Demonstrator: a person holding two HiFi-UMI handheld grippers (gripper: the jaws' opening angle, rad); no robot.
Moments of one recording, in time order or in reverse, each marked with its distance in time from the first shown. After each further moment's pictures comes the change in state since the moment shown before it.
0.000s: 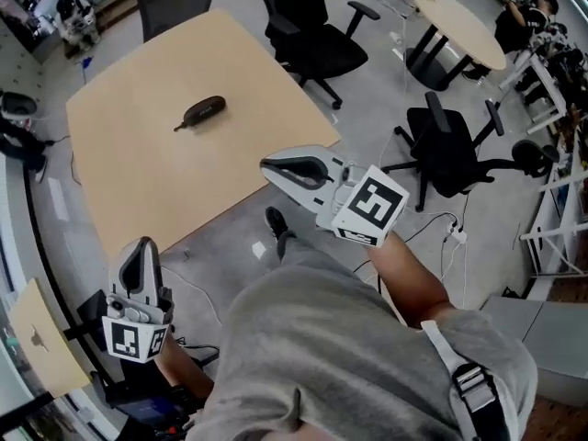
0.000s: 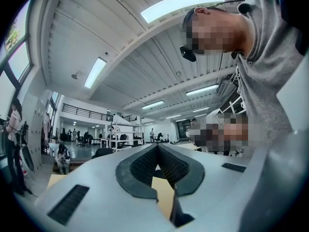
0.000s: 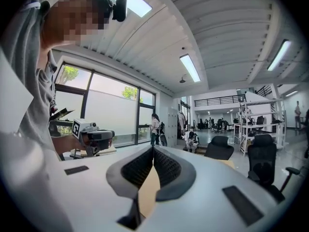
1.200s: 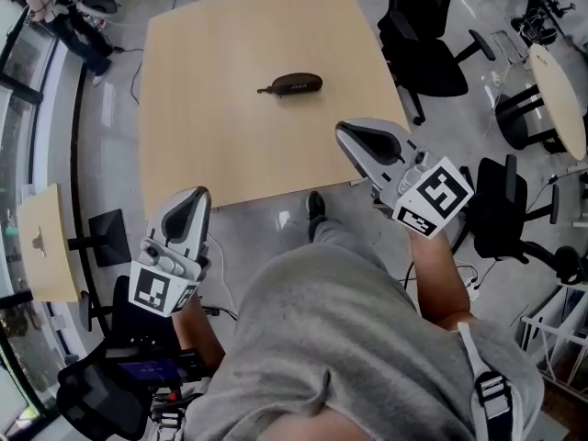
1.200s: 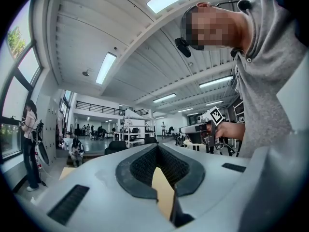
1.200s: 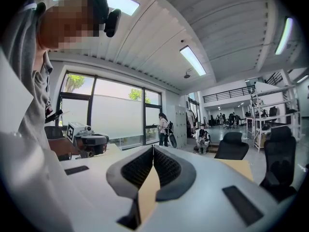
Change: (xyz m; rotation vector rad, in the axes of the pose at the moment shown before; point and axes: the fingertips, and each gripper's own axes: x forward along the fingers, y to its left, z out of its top) left arm 0.038 0.077 -0.040 -0.029 0.087 0.144; right arm 0.112 -0.086 -0.009 0.050 0.002 0.128
